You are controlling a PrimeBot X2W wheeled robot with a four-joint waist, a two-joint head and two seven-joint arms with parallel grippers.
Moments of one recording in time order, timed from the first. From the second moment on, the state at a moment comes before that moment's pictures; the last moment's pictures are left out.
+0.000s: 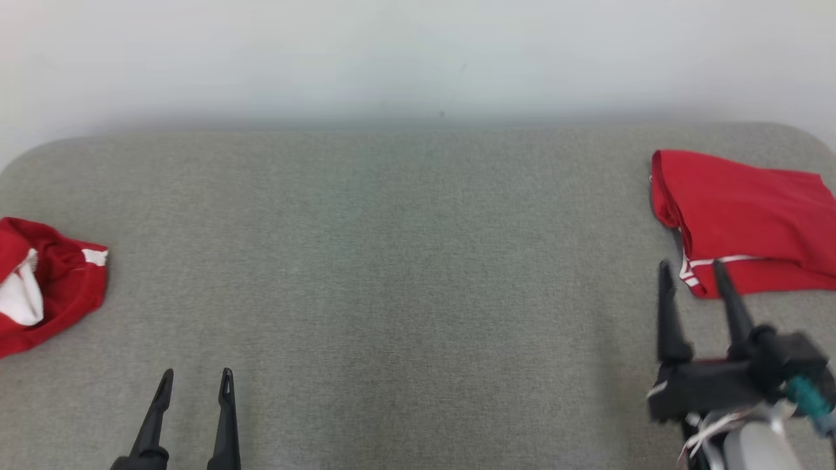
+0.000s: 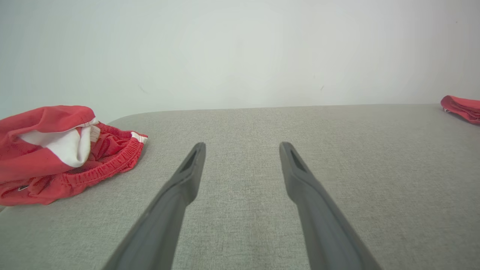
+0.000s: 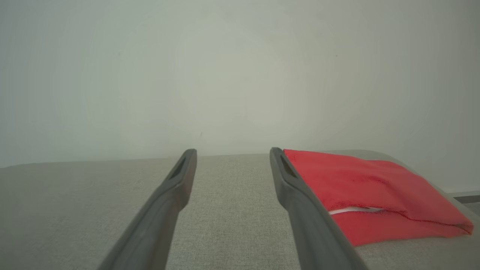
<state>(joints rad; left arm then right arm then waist) 0.04 0.06 0.06 0.08 -0.05 -0.12 -0.26 -0.21 -0.11 -0.07 0.26 0.13 0.13 -0.26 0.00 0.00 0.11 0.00</state>
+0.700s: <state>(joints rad) 0.10 0.05 0.04 0.09 -0.06 -0.10 -0.26 0.09 -0.05 -0.05 0.11 0.19 0.13 -0.26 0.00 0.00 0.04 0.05</state>
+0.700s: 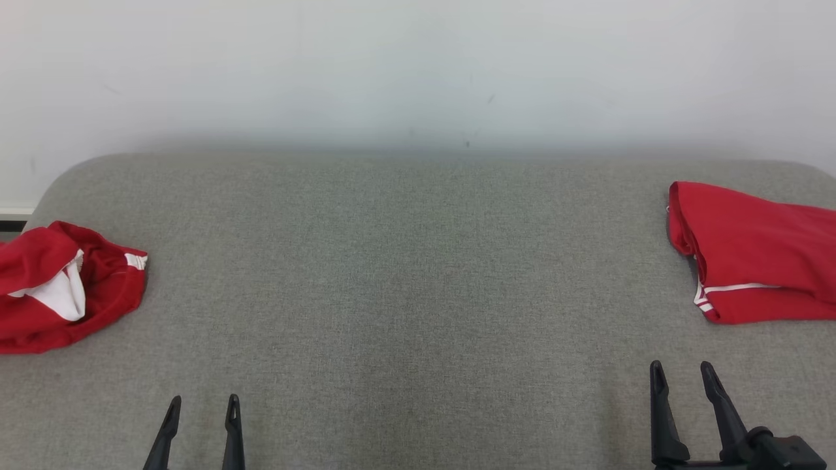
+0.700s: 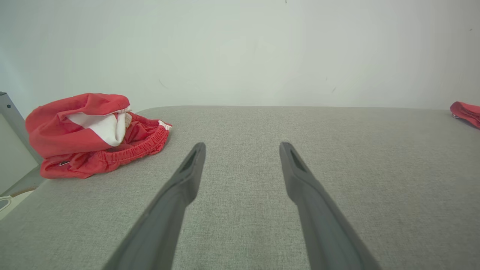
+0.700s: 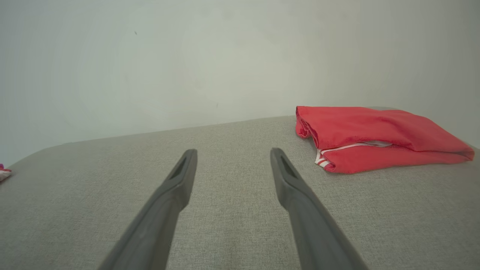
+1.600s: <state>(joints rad) 0.12 0.05 0.04 0.10 -0.07 -0.10 -0.26 0.11 -0.05 -0.03 0.12 0.19 0.13 -0.26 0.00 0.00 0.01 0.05</state>
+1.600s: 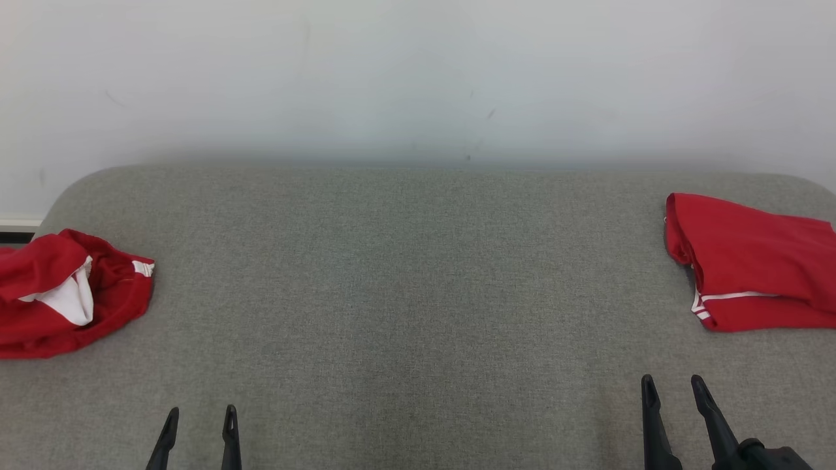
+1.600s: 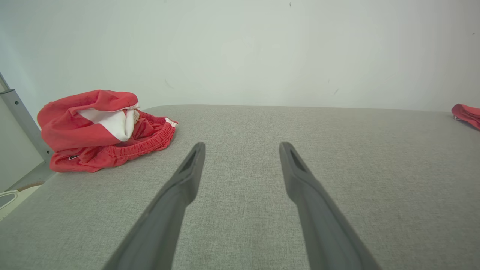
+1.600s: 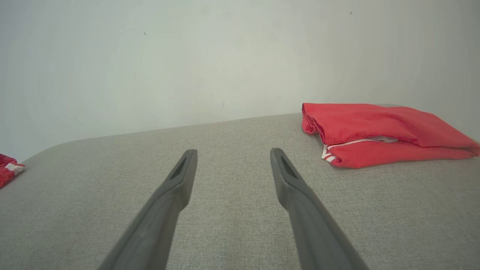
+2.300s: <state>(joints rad) 0.12 0.05 0.07 0.11 -0.08 -0.11 -0.26 0.13 -0.05 -0.03 0.13 0.20 0.13 -0.26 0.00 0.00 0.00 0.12</state>
